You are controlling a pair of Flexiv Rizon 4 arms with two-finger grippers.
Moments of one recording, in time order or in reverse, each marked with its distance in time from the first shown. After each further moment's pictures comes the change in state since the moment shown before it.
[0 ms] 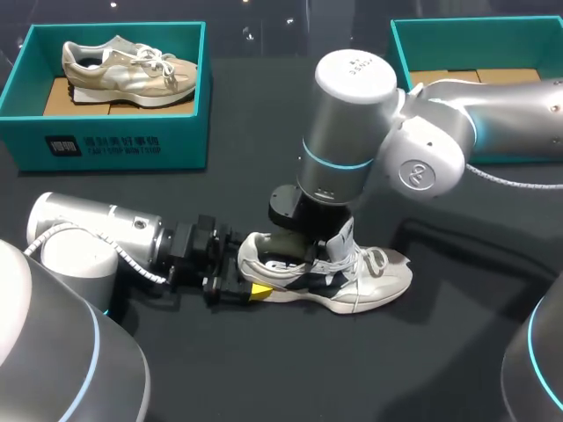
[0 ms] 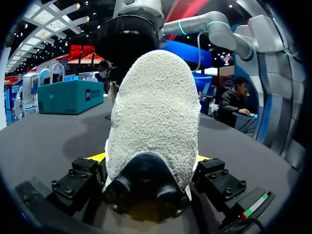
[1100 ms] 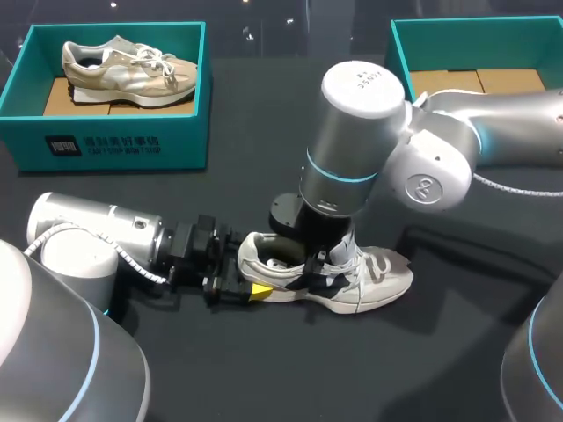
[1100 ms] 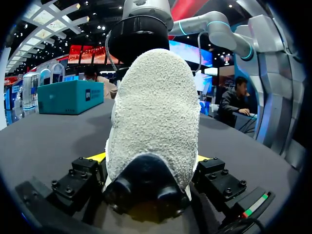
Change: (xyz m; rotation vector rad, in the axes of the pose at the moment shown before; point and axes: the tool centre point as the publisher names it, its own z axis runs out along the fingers) left arm 0.000 0.000 0.000 0.000 -0.001 0.000; right arm 0.015 -0.004 0.004 -0.038 -0.010 0.010
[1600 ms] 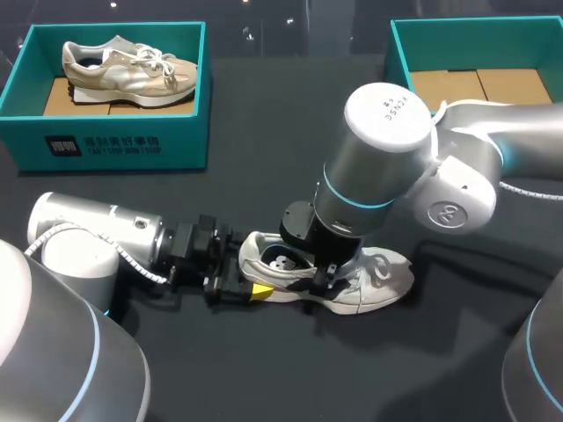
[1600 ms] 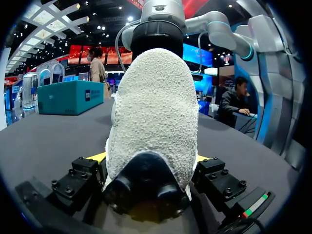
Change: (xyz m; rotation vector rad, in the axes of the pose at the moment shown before) left arm 0.000 -0.001 0.001 0.000 0.000 0.001; right arm 0.007 -0.014 -0.008 -0.057 -0.097 0.019
